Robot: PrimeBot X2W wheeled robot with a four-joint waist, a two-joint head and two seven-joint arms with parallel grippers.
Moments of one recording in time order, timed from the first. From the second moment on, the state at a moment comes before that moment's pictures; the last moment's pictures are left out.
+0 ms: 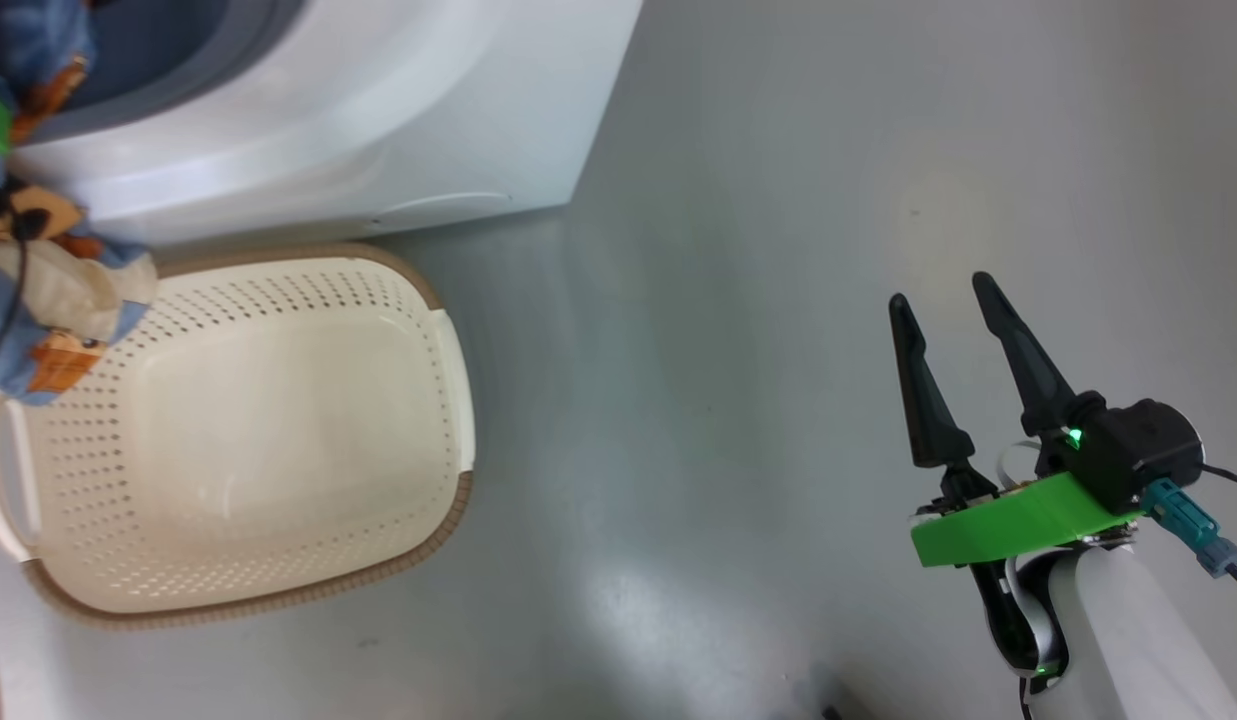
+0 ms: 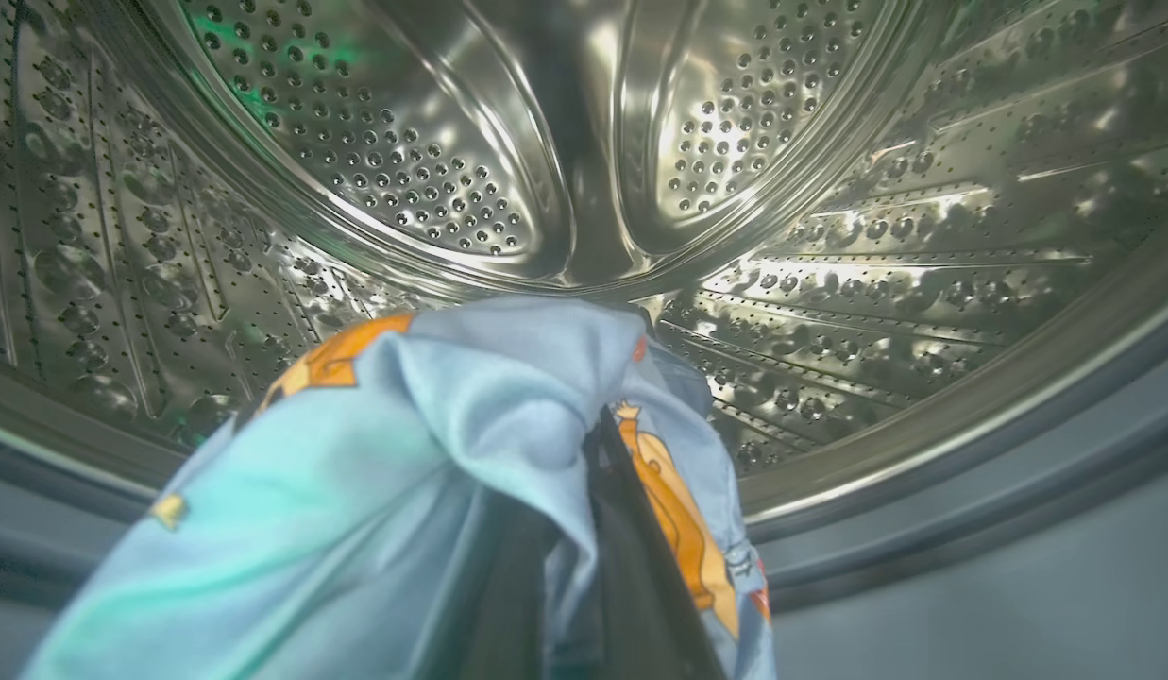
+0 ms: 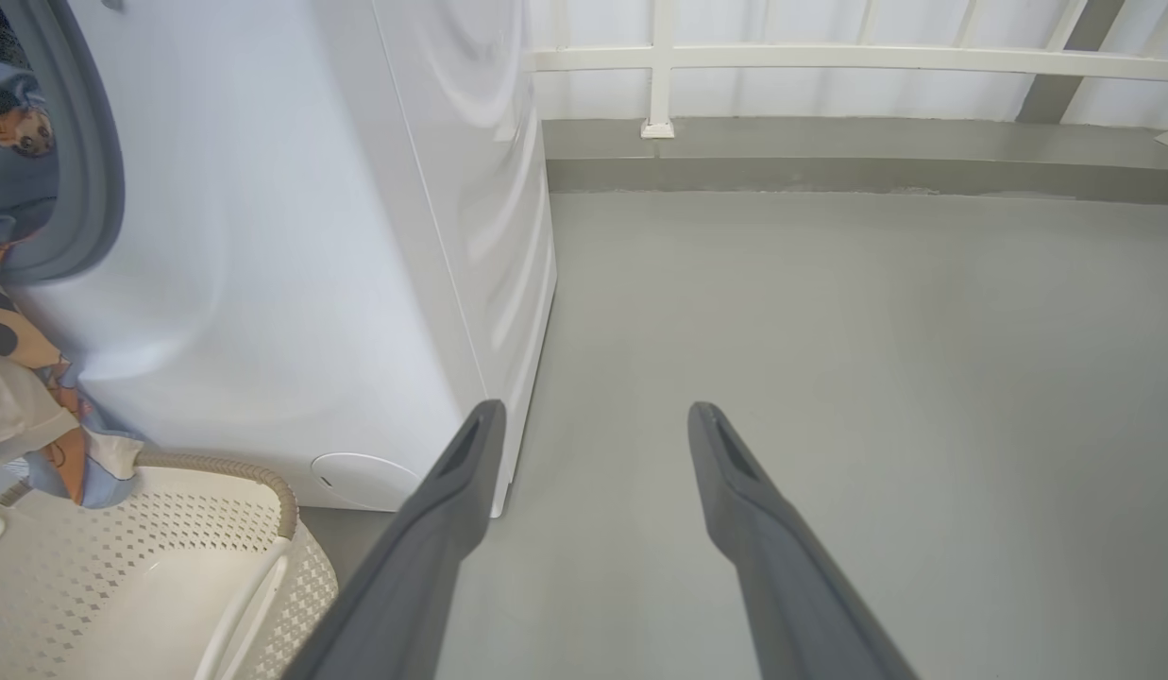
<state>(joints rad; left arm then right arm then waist) -1.32 0.35 -0.08 1.18 -0.25 -0.11 -0.18 -0.28 -0.08 0.11 0.14 0.20 0.13 -0.25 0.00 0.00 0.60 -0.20</state>
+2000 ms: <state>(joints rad) -1.38 0.34 -0.15 1.29 -0.20 -0.13 -0.24 -0.30 -0.07 0.14 0.15 0.20 0.13 -0.25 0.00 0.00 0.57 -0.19</state>
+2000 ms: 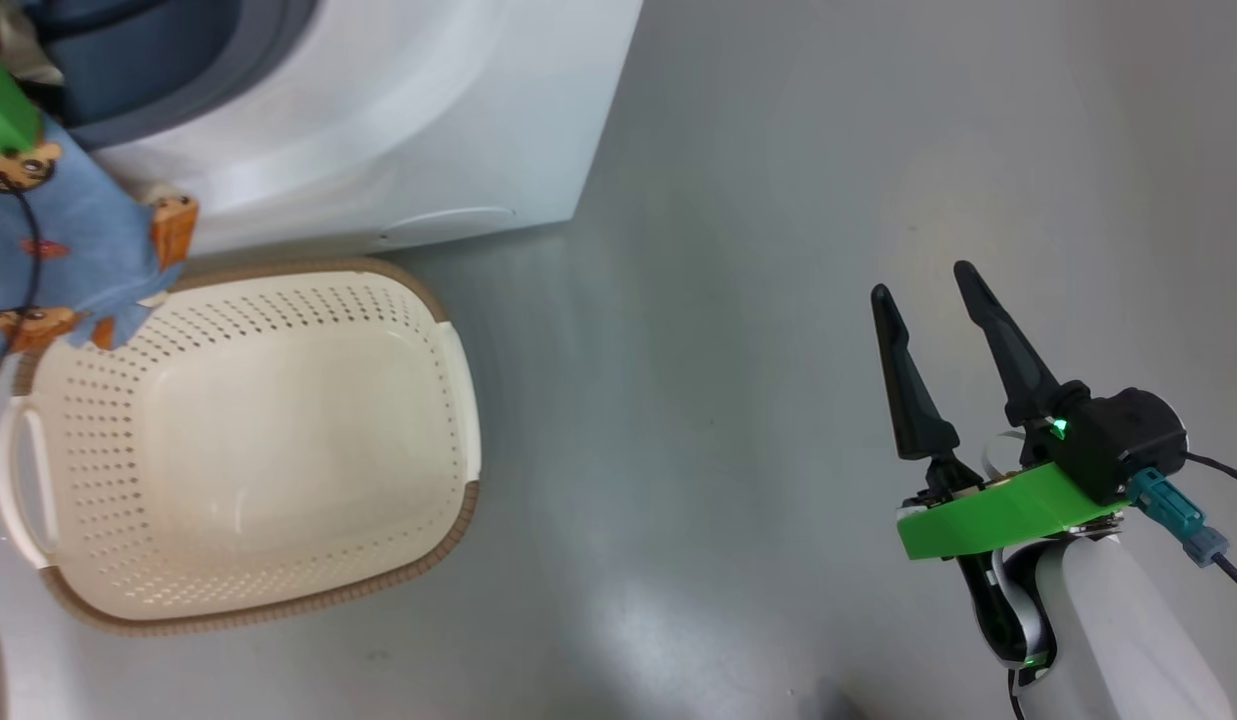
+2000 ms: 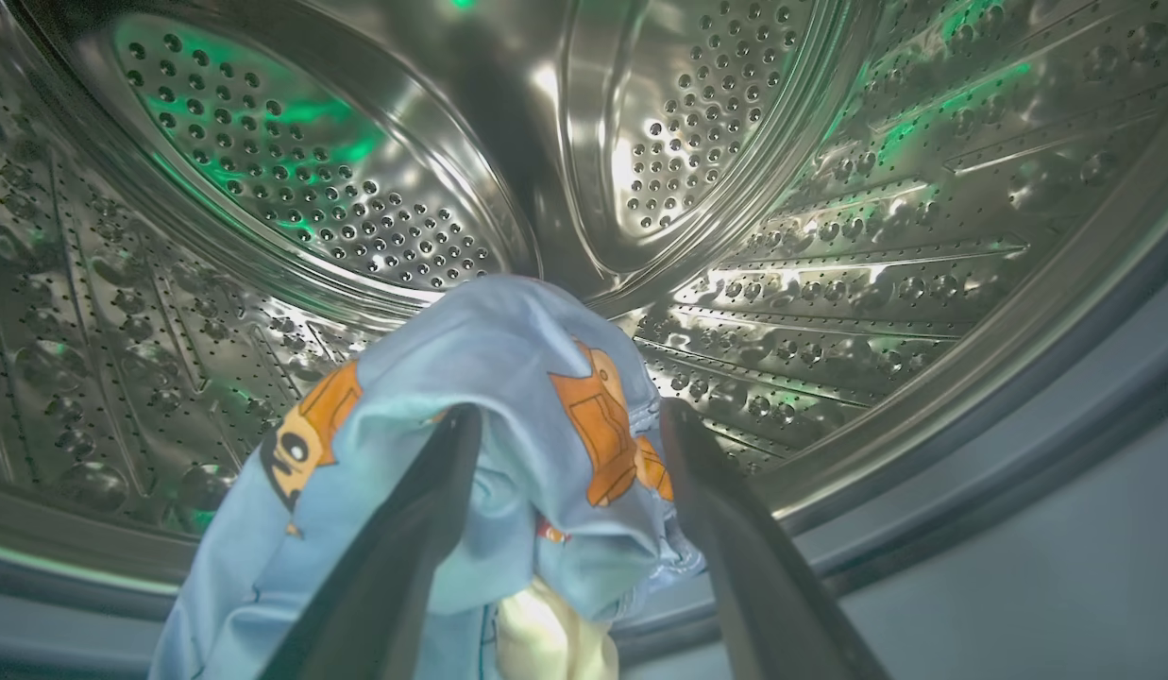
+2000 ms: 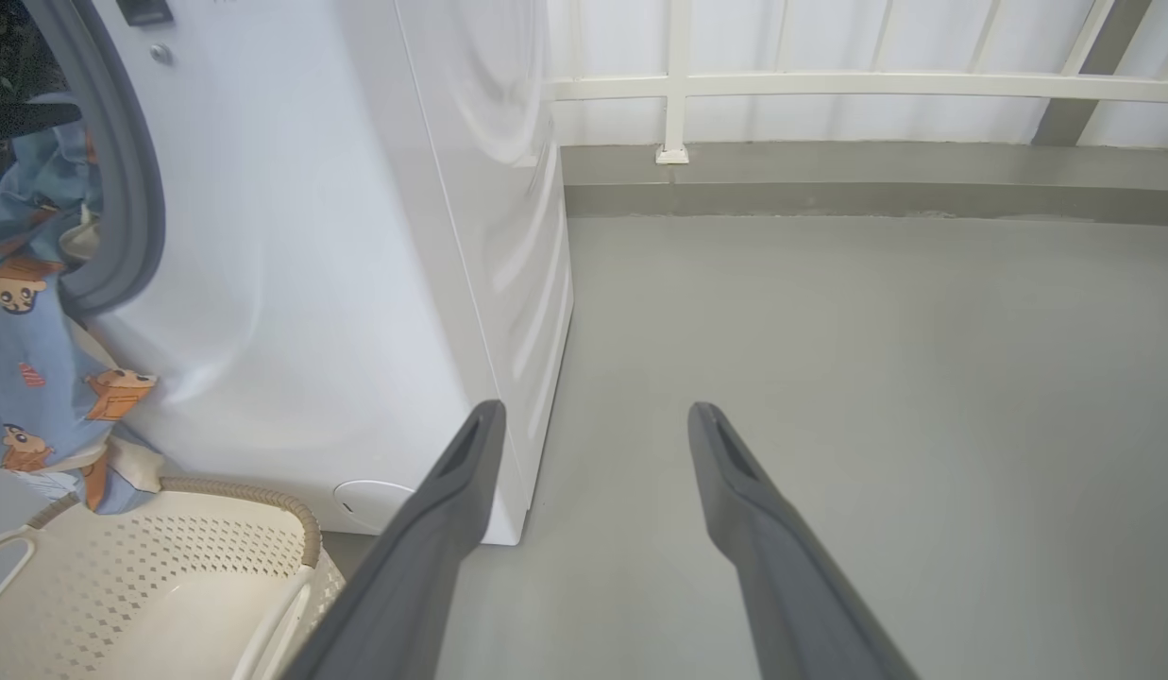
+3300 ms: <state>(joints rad) -0.33 0.14 0.03 0.53 -0.20 -0.11 -0.26 -0.01 -0.22 0.06 0.18 0.23 0.13 -0.25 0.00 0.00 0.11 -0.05</state>
